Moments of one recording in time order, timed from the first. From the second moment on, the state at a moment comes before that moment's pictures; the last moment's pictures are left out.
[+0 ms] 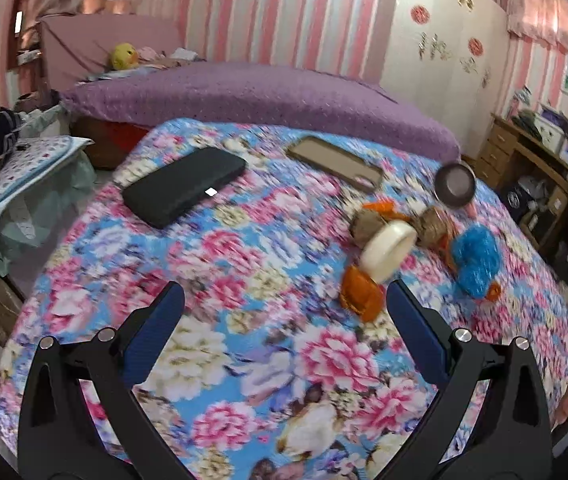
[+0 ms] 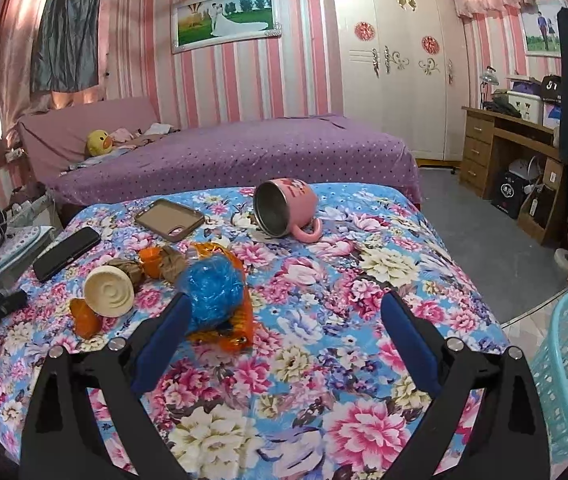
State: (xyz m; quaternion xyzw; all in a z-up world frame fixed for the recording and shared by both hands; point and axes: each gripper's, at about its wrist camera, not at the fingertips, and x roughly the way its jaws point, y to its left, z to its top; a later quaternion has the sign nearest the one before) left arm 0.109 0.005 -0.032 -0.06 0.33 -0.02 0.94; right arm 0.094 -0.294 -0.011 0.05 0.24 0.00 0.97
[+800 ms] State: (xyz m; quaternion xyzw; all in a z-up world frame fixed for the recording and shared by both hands) left arm 0.128 -0.009 -0.038 -0.08 0.36 -0.04 0.93; right arm 0.105 -0.280 -0.027 0.05 0.29 0.04 0.95
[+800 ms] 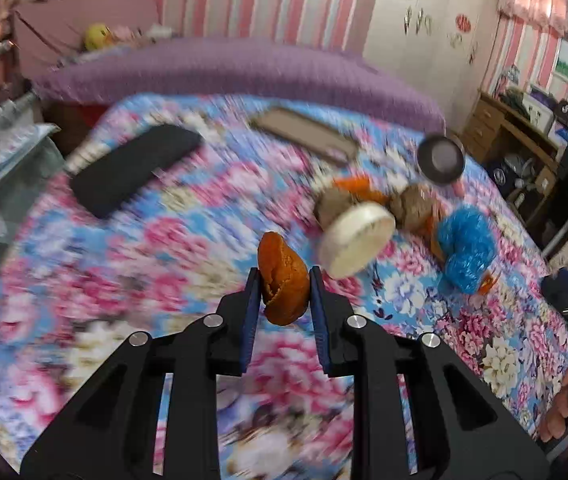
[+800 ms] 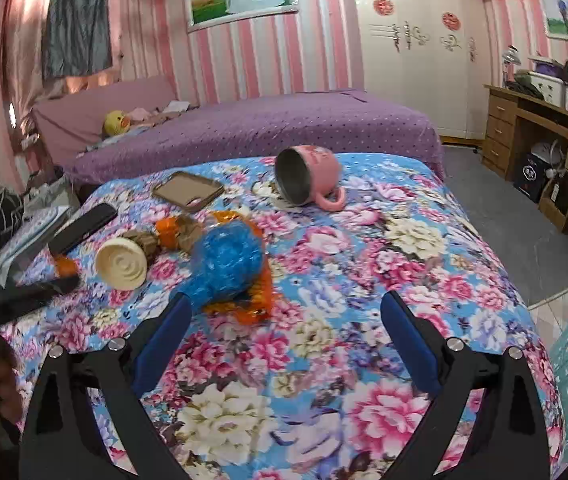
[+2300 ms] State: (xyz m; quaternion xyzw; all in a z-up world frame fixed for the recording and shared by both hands) left arm 0.091 -0.016 -0.013 -0.07 0.29 -0.08 0.95; right arm 0.077 -0.289 -0.003 0.02 0.23 0.08 0.97
